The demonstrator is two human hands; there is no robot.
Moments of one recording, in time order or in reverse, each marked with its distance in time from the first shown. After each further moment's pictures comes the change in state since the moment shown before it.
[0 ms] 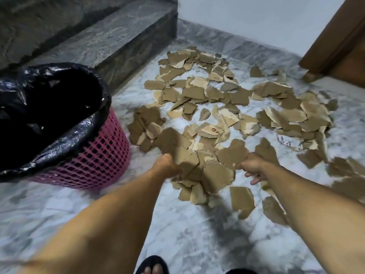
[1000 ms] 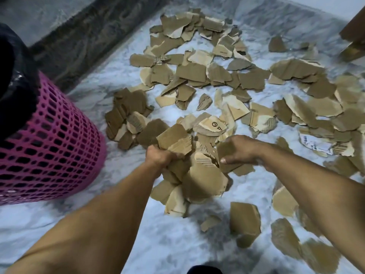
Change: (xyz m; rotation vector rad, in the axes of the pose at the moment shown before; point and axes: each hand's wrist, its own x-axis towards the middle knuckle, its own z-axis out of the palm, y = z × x) left_hand 0.102 0.031 0.033 -0.963 0.146 -0.220; right_hand 0.130 -0.049 -0.019 -0.633 -0.088 -0.391
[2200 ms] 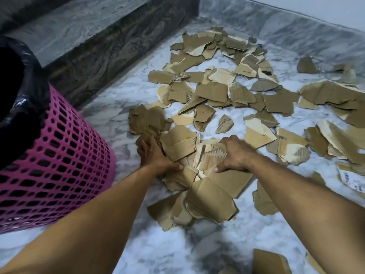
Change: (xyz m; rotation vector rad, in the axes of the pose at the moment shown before) left_hand 0.075 0.027 -0.040 0.650 0.184 0.271; right_hand 0.067 -0.072 -0.019 -0.054 0.206 -0.056
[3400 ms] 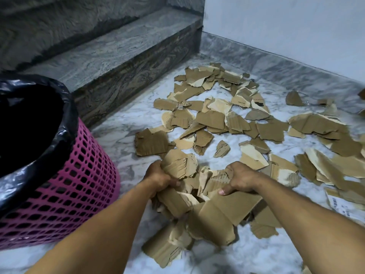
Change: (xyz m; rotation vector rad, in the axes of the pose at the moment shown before) left_hand -0.018 0.018 -0.030 -0.435 -0.153 -0.084; right_hand -0.023 0.011 -0.027 0.286 -0.149 0.095
